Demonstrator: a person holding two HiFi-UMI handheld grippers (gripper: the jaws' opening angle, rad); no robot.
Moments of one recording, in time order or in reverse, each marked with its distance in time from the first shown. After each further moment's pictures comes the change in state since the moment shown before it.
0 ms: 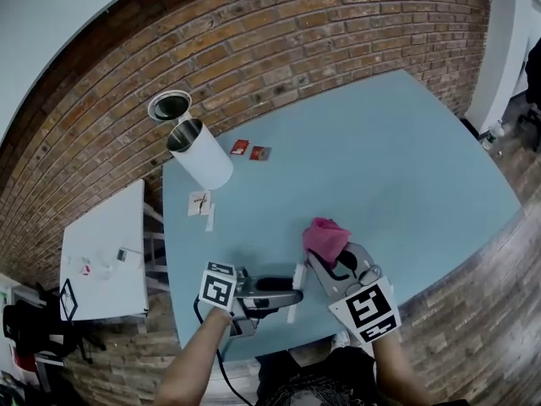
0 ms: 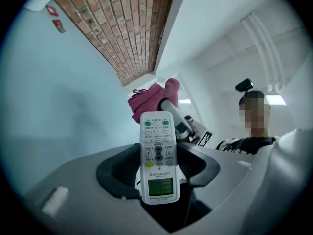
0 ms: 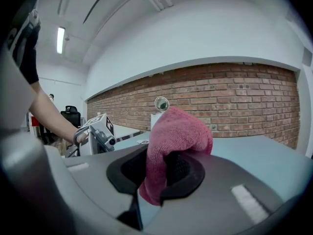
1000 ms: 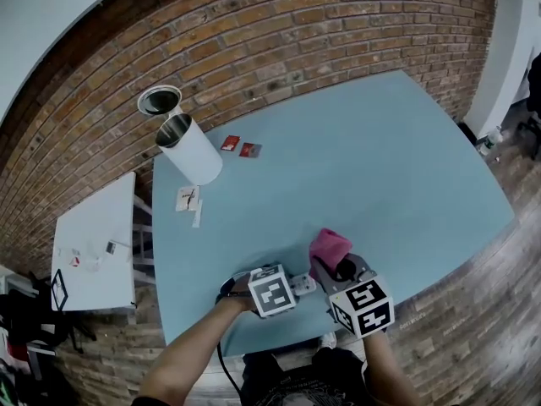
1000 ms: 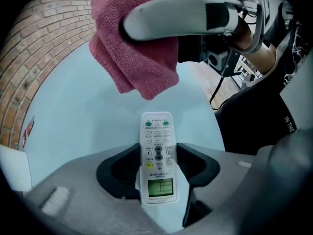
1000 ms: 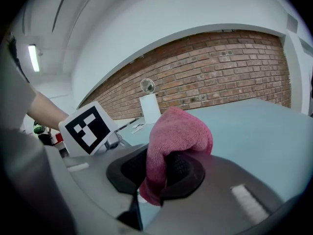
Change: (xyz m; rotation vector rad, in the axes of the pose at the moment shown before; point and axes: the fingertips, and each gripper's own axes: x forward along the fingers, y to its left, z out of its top) left arm 0.011 0.122 -0.066 0.613 1.044 0.738; right arm -0.008 -0.033 -0.084 0.263 0.201 -0.009
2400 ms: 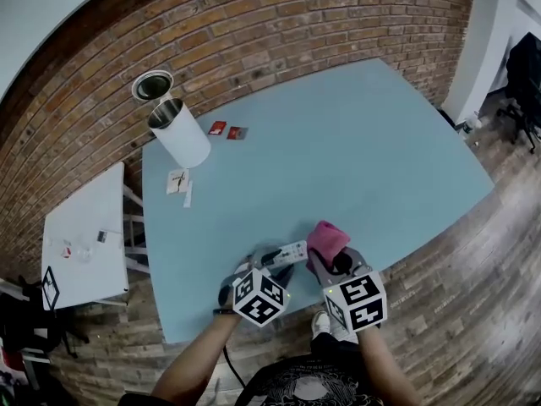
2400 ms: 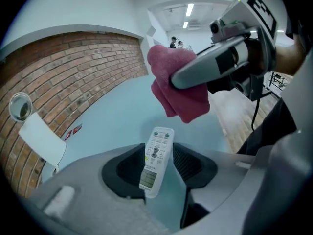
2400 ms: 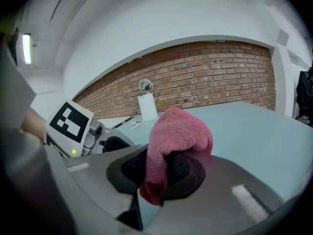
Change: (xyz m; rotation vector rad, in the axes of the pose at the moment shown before) left arm -0.047 -0.007 0.011 -0.123 -0.377 0.461; right arm -0.048 0.036 -0.025 0.003 0.001 -0.129
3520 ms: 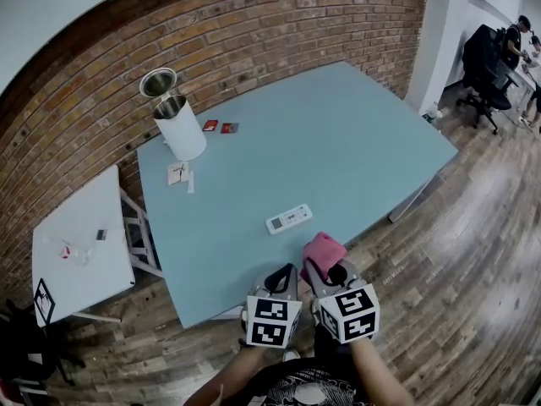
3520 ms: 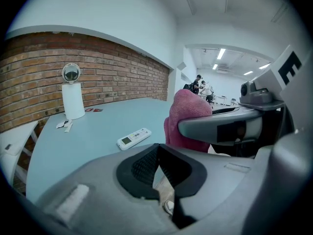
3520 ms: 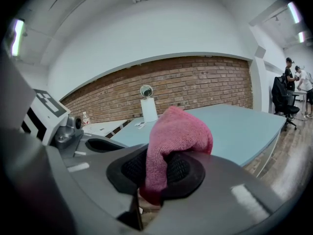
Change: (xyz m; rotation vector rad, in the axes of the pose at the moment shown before) left arm -0.134 -0.075 -0.025 -0.454 -0.333 0.063; right arm -0.077 0.124 -0.039 0.068 -0.072 -0.204
